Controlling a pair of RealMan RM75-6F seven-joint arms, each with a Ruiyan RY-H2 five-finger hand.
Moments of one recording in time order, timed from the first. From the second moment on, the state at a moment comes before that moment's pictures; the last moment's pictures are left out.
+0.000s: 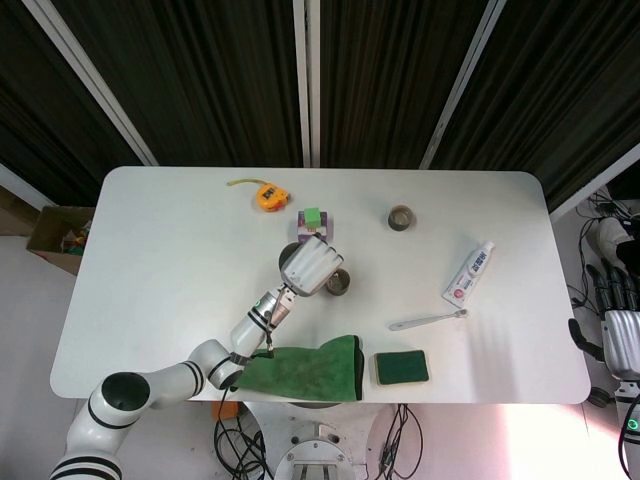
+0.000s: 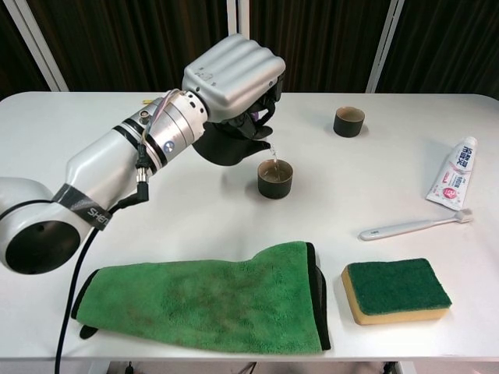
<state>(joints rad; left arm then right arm) -1.00 -2.07 -0.20 -0.79 1.50 1.18 0.35 0.07 -1.20 0.11 -1.36 -1.47 1.51 0.10</state>
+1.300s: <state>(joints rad) -1.01 -2.06 -0.19 -0.77 1.53 1.18 0.39 0.08 -1.21 0.11 -1.36 -1.47 1.51 0.11</state>
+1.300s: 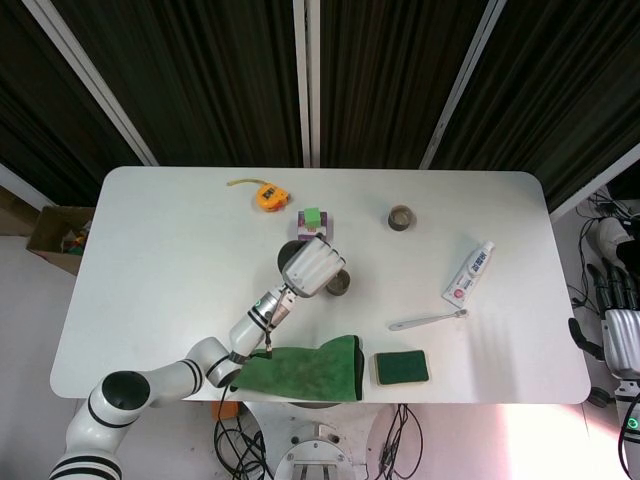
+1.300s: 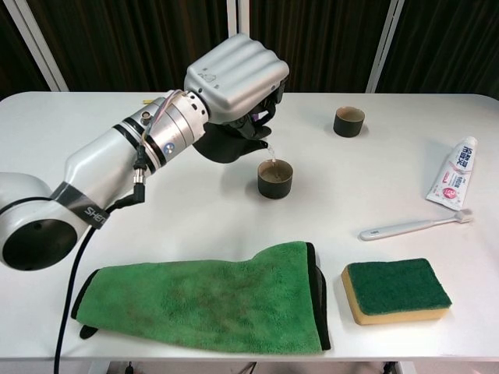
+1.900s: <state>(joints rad) -1.01 -2.06 -0.19 -0.77 1.53 1.19 0.39 0.08 -1.21 0.11 -1.37 -1.47 1.51 0.10</state>
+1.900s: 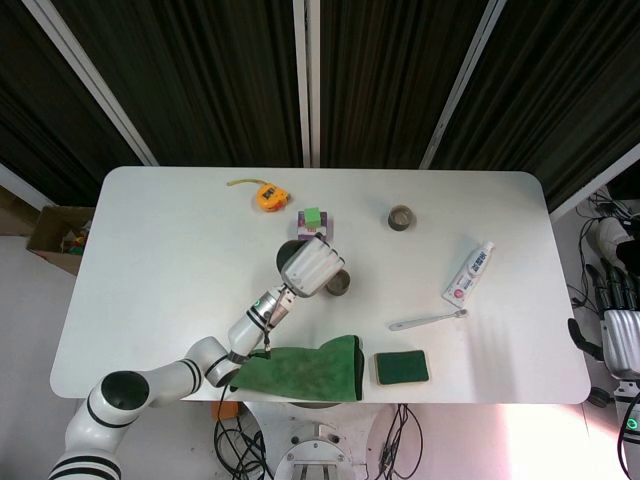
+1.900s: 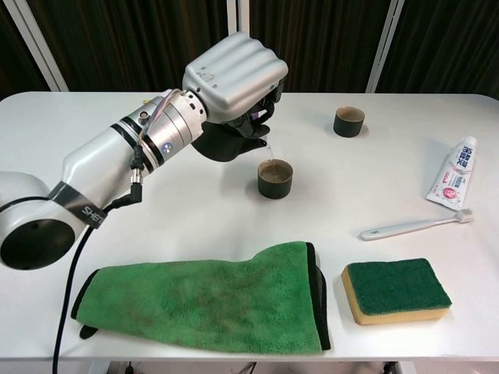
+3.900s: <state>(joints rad) -0.67 -1.99 -0.19 -0.77 1.39 1.28 -0.17 0.10 -1.20 0.10 -1.43 -1.49 1.49 0.01</state>
